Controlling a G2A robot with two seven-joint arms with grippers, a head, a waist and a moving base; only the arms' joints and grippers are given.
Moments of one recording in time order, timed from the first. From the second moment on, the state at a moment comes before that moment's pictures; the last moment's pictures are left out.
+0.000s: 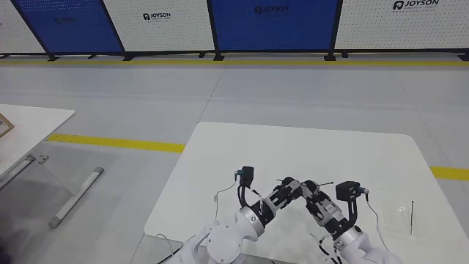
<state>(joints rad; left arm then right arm) 1.51 -1.26 -0.97 -1.91 -0.03 0.13 -0.07 -1.59 -1.24 1.21 -1.79 -0.74 -0.28 0.18</state>
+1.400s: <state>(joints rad) 1.53 -1.27 -0.99 -1.91 -0.03 0.13 0.05 -1.67 -1.22 1.29 -1.83 -0.59 -0.34 0.12</state>
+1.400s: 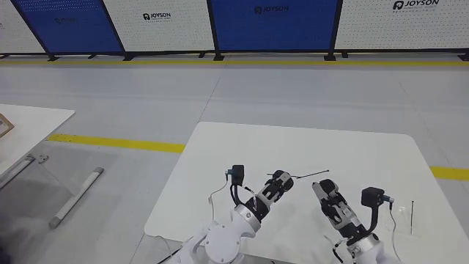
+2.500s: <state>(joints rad) 1.55 -1.26 -0.97 -1.93 0.04 0.08 -0.01 -1.61 -1.17 1.24 -1.84 -0.51 -0.34 0.15</state>
